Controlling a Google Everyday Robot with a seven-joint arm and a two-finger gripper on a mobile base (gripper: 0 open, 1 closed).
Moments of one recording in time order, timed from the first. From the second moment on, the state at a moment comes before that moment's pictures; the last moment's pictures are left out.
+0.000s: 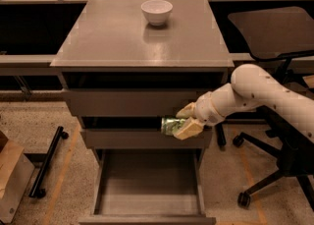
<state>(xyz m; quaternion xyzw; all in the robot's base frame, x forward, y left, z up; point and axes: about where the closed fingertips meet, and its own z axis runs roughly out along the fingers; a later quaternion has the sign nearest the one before) 0.566 -0.086 0.672 -0.61 0.71 0.23 0.27</state>
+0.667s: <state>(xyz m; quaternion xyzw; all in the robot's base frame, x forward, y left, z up) 0.576 -0.059 0.843 -0.70 0.65 0.13 0.28</state>
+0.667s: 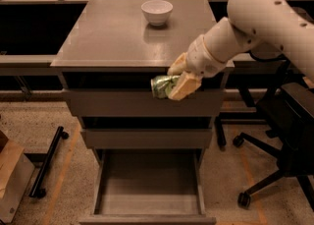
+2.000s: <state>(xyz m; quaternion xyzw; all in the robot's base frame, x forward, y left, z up) 0.634 -0.071 0.882 -0.69 0.63 0.11 0.34</state>
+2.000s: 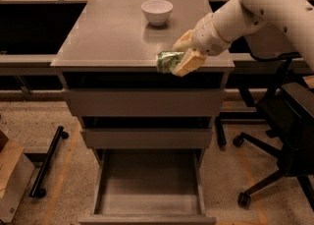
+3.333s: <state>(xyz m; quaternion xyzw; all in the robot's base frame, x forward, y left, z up) 0.780 -0.076 0.923 -0.66 0.59 0.00 0.47</state>
